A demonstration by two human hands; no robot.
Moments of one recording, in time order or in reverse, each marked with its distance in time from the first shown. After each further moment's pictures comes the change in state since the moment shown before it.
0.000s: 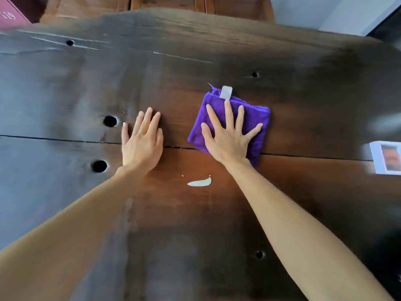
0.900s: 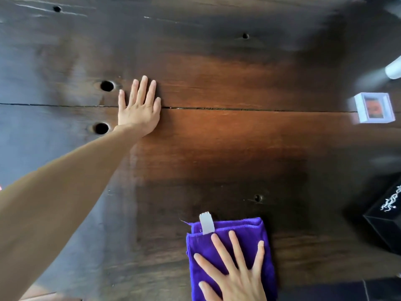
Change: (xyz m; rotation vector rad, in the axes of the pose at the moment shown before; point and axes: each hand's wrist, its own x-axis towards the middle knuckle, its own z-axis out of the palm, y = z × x) left_hand -0.010 -0.017 0.001 0.175 -0.192 0.047; right_hand -0.425 0.020 0.021 -0.133 -0.221 -0.329
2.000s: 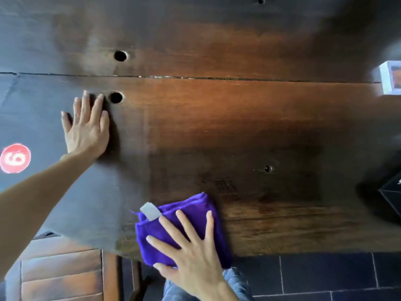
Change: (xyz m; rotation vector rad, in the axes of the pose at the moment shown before) left_hand -0.131 -0.140 0.008 -0.028 0.153 -0.197; right_hand 0.020 -0.098 0.004 0.372 -0.003 -0.245
